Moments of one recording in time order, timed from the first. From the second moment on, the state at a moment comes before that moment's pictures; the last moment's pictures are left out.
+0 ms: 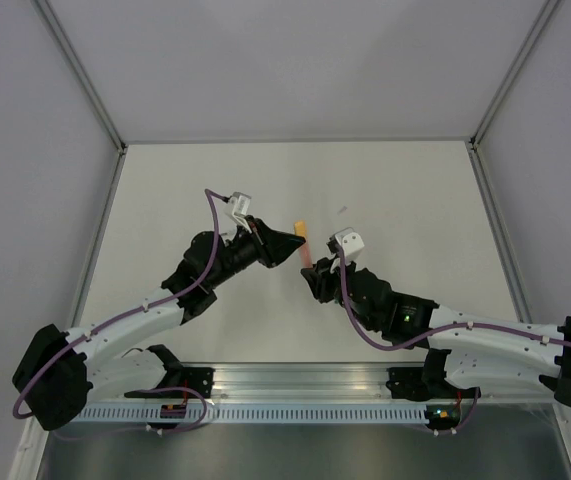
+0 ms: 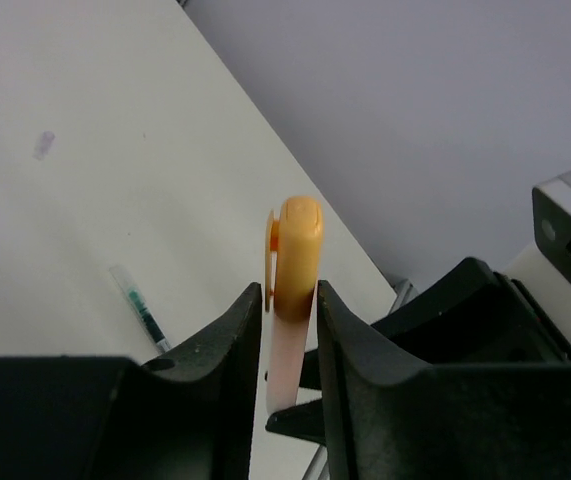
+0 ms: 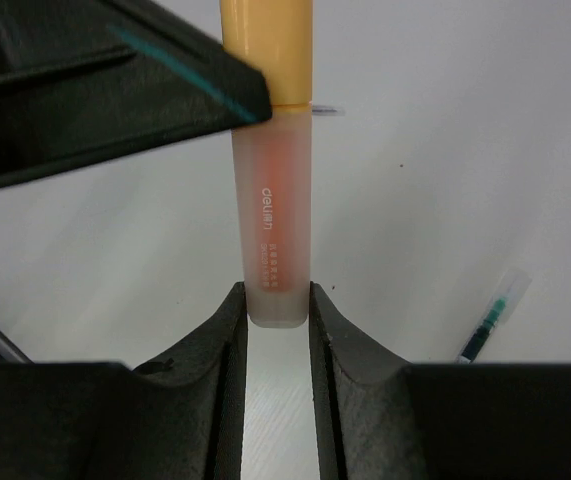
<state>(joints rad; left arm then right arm) -0.75 1.09 0.60 0.53 0.17 -0.70 1.16 1.01 0.63 0.10 0.52 0.39</state>
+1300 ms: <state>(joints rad) -0.77 1.03 0.60 0.48 0.25 -0.66 1.18 1.03 0.63 0.29 0.50 0.35</state>
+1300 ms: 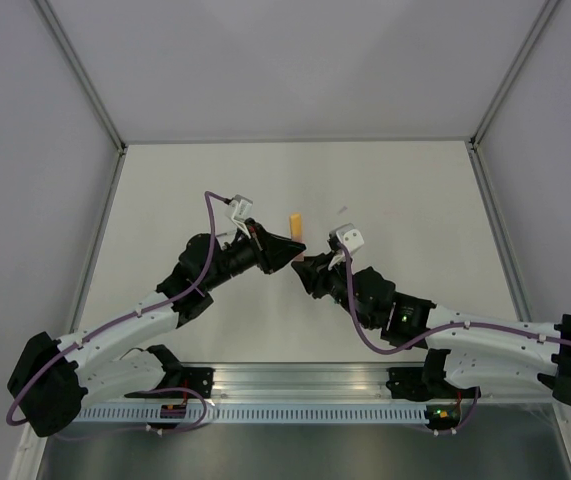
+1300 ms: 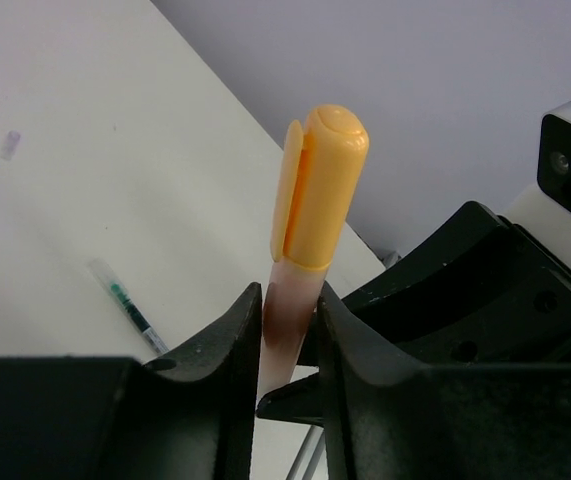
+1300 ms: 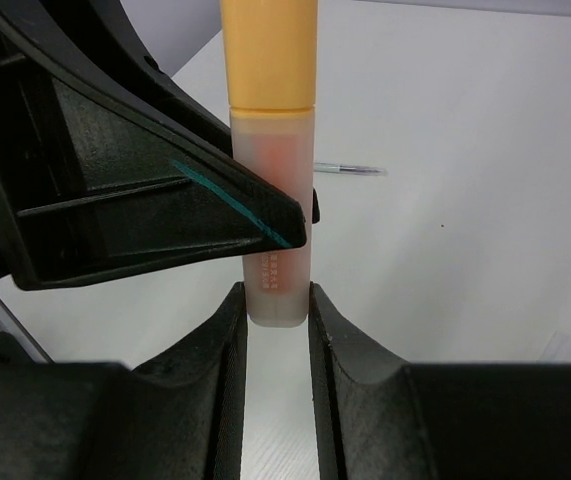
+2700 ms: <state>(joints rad) -0.77 0.99 0.58 0.29 0.42 -0.50 1.18 0.88 1.05 -0.17 0.52 0.31</state>
